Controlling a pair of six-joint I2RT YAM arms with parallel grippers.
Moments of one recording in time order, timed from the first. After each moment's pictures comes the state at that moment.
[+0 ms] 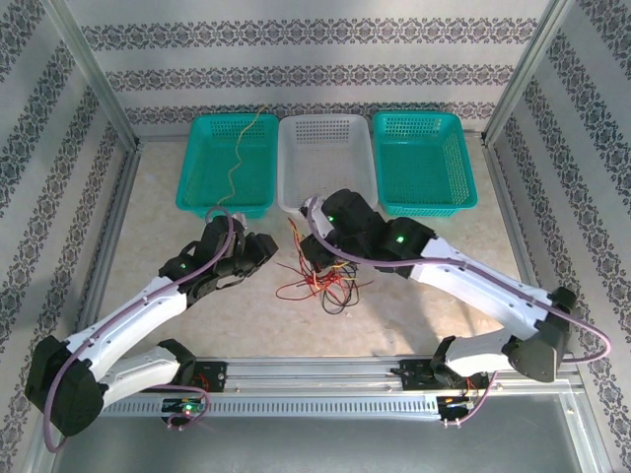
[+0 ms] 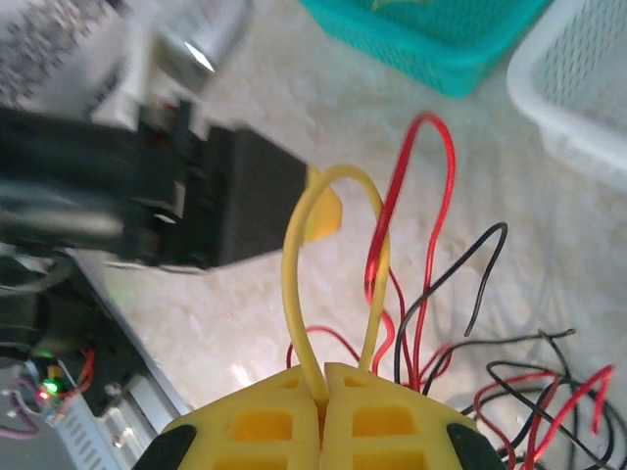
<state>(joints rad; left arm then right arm) -0.54 1.05 0.69 -0.30 0.16 -1.17 0.92 1.32 1.32 -0.72 -0.10 0.36</state>
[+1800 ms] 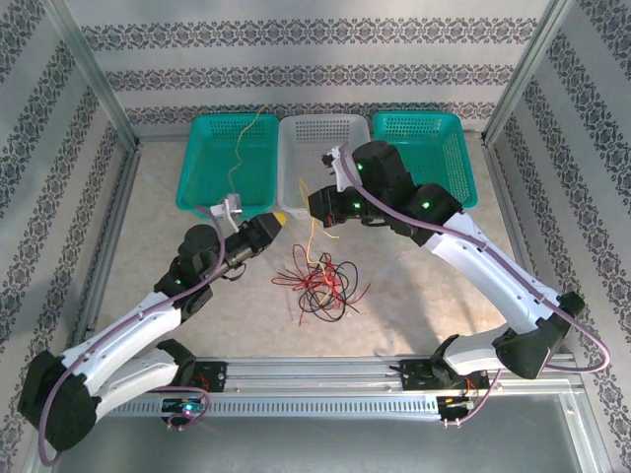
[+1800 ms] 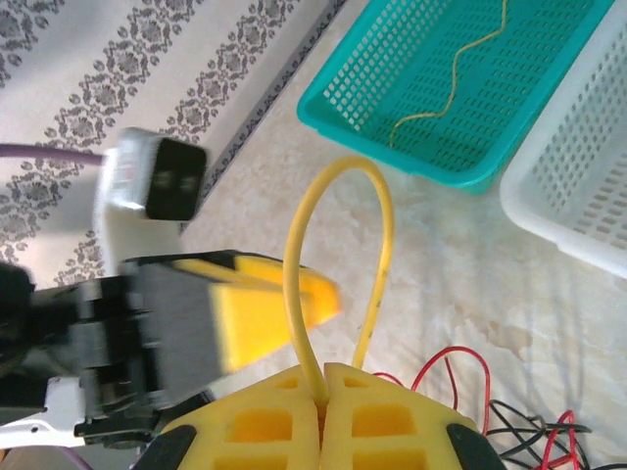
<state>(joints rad) -0.55 0.92 0.56 0.32 0.24 -1.13 0.71 1.38 1.53 -0.73 -0.34 0.44</state>
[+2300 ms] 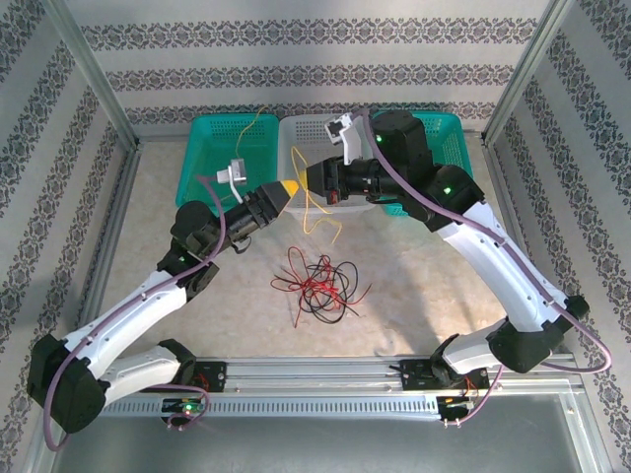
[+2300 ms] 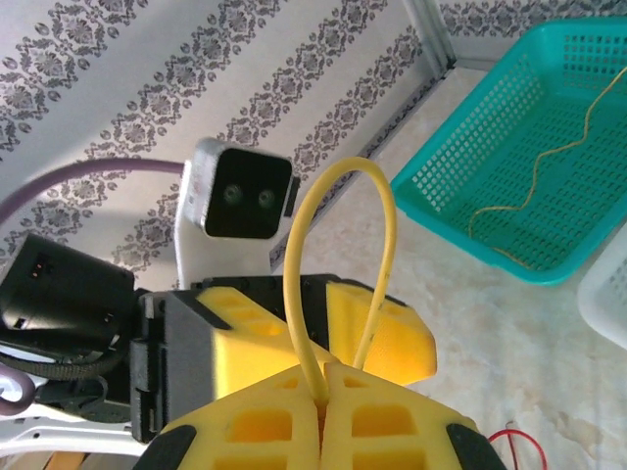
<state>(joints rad) -0.54 1.07 0.80 0.51 0.39 -1.16 0.68 1.43 1.77 -0.76 -0.48 0.45</state>
